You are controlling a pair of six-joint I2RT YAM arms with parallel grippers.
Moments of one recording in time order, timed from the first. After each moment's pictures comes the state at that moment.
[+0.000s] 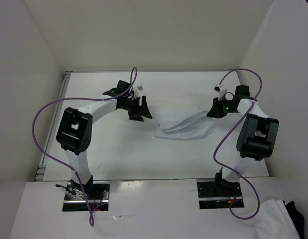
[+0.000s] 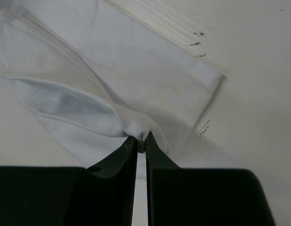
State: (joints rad) left arm -0.35 1.90 1.37 -0.45 0.63 -0.47; right arm -0.27 1.72 1.15 -0.58 -0.77 -0.59
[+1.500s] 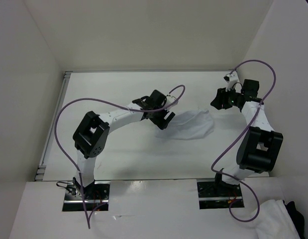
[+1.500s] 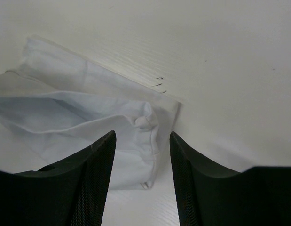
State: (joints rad) left arm -0.71 1.96 1.49 -0.45 0.10 0.06; right arm -0.30 1.56 1.14 -0.39 -0.70 -0.36
